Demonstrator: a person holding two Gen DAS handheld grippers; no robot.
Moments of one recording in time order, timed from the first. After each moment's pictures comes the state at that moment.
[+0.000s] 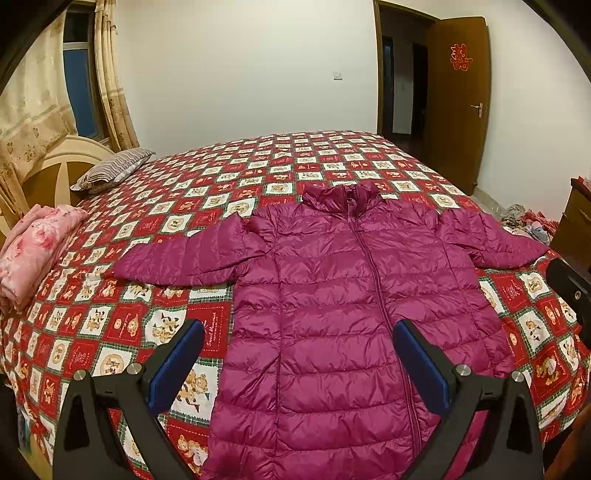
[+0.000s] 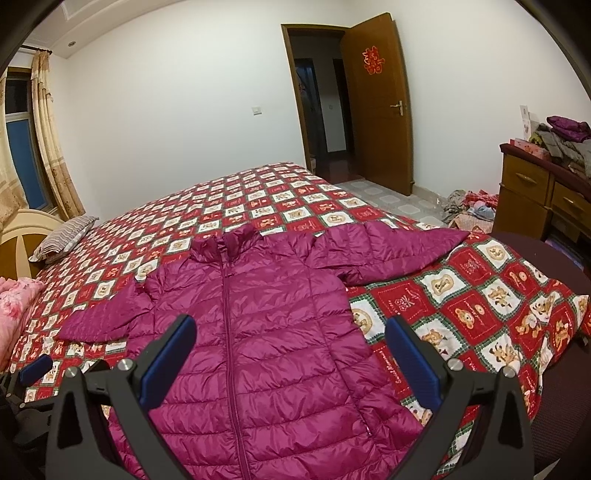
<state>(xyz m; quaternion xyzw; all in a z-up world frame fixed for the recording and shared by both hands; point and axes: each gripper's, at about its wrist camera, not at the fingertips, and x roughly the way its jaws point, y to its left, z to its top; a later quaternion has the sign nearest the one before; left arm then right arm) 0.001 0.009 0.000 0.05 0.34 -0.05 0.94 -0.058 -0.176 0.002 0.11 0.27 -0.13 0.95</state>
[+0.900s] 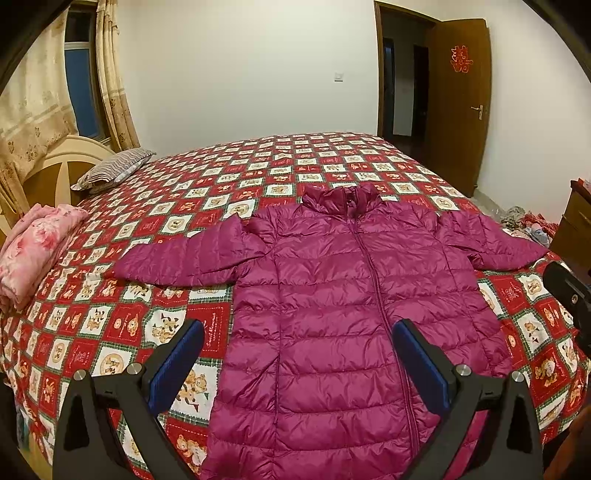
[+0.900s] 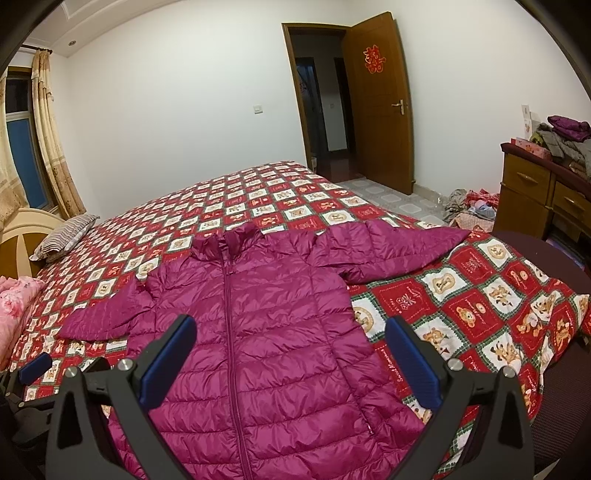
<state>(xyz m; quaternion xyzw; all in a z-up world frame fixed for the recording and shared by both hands) 0.001 0.009 0.001 0.05 0.34 -0.05 0.94 -0.059 -0.175 0.000 0.11 0.27 -0.12 0.95</state>
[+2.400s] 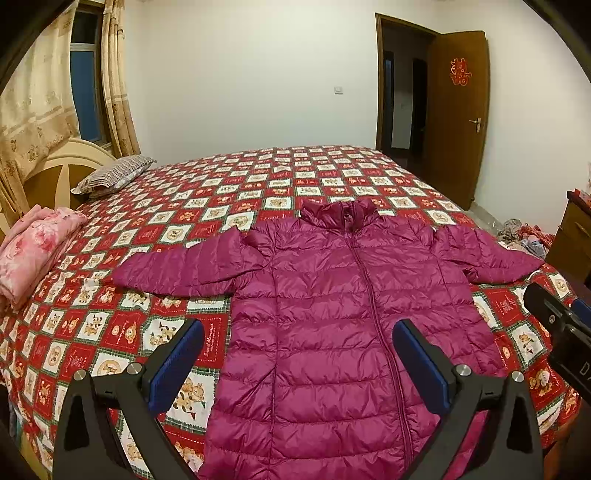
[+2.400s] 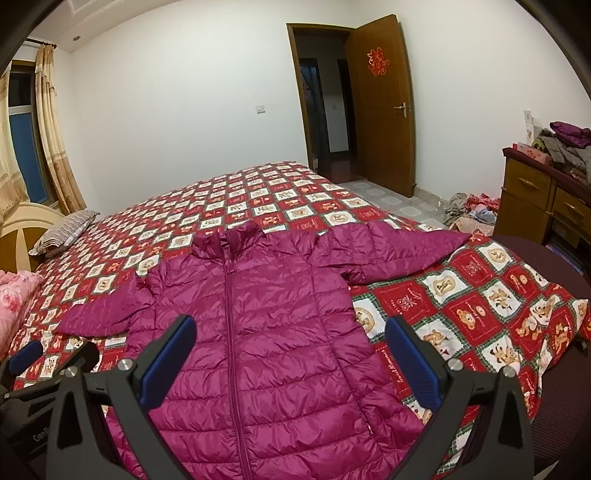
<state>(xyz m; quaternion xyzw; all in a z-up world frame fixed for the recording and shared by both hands) -0.002 0.009 0.007 0.03 0.32 -0.05 0.95 -0.054 -0.171 0.002 0.11 0.28 -0.12 0.95</state>
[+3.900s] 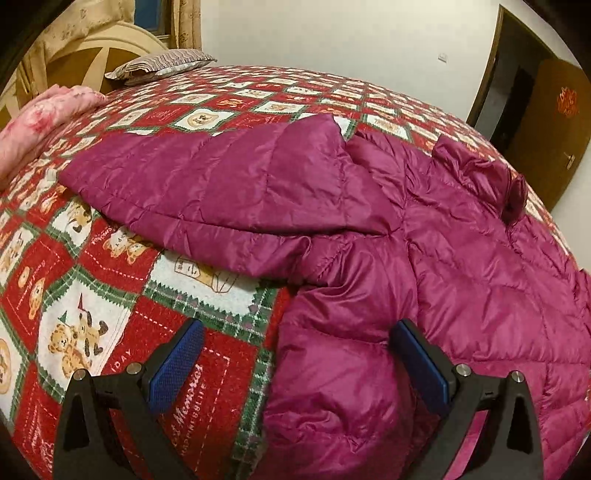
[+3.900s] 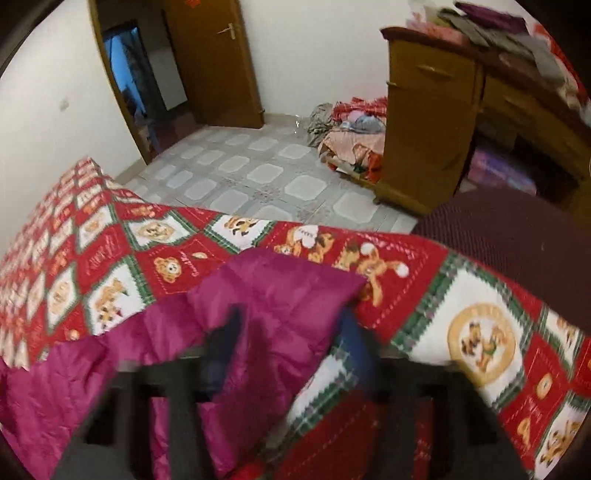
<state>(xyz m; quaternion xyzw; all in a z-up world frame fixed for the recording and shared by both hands) 0.204 0.093 -0.169 -0.10 0.43 0.06 0.90 0.138 -0.578 -0.139 0.26 0.40 -0.36 0.80</state>
